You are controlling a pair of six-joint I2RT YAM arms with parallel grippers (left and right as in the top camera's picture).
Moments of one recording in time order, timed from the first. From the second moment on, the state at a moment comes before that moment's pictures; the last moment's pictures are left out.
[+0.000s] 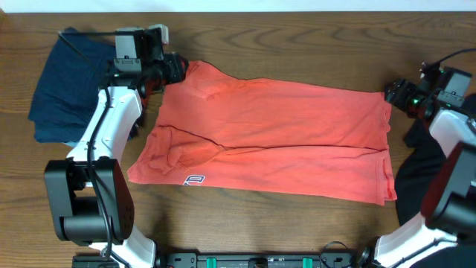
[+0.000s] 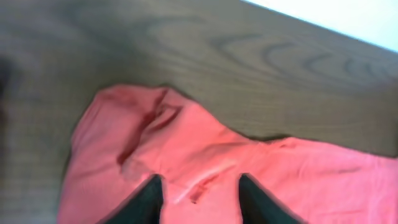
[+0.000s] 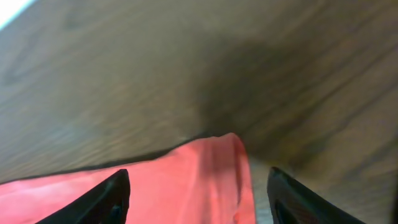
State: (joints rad) left arm 0.00 1.79 1.31 -0.33 0.39 -0.25; right arm -0.40 1.89 1.12 -0.14 -0.34 0.23
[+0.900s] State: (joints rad) left arm 0.00 1.94 1.31 -0.36 0.36 -0.24; right arm -0.40 2.07 1.23 -0.17 -0.44 0.27
